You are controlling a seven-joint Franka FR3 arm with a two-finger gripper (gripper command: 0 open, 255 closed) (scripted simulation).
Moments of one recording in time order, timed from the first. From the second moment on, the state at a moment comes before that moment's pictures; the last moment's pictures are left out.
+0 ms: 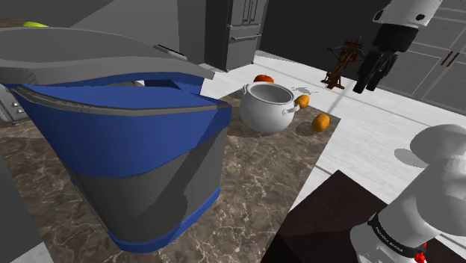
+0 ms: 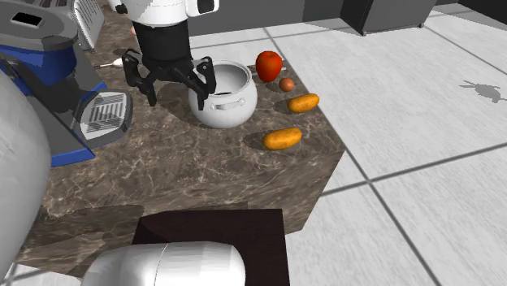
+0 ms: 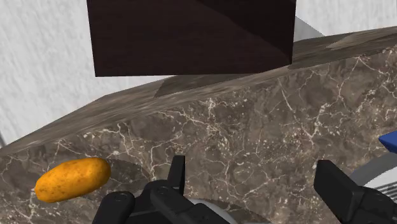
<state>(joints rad) 0.02 -0.80 -0.06 -2.27 0.05 1.43 0.03</state>
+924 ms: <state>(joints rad) -0.14 -0.57 -0.11 -2.40 0.04 1.82 0.26</state>
